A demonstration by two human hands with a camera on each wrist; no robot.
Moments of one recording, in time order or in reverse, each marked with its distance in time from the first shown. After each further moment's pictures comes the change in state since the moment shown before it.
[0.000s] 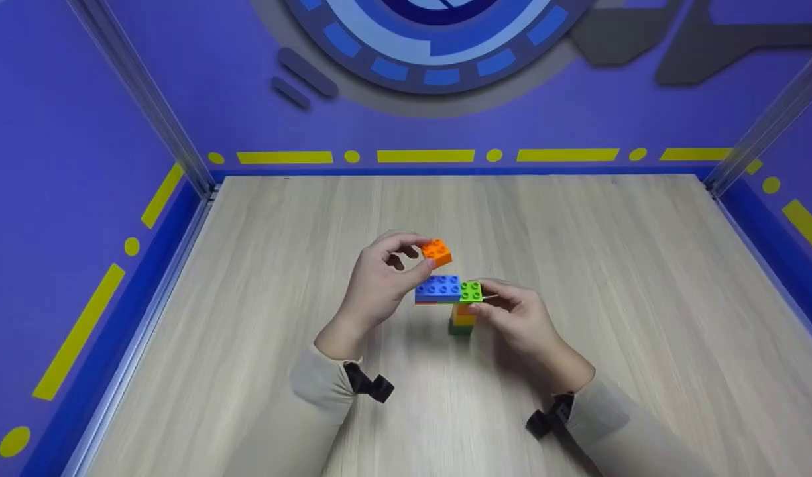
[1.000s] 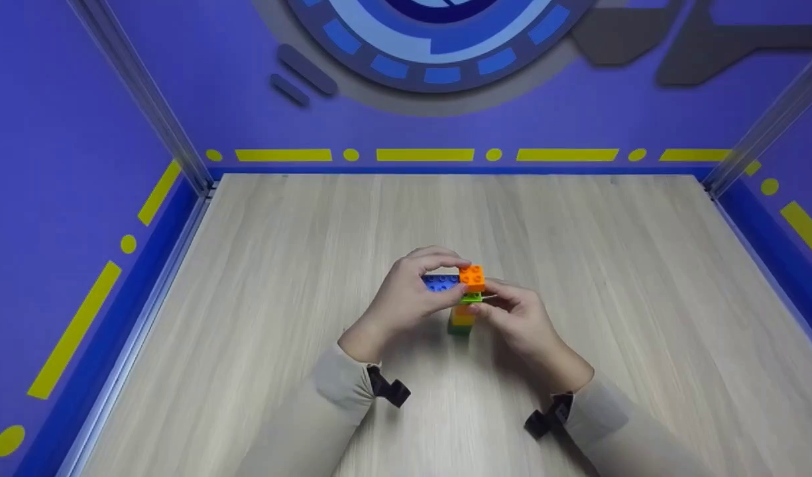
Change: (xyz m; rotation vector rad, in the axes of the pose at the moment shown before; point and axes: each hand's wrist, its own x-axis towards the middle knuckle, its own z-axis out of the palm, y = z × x) left_hand 0.002 -0.008 0.033 0.074 -0.210 0.056; right_hand 0.000 0.003 -0.001 0.035 -0.006 -0.059
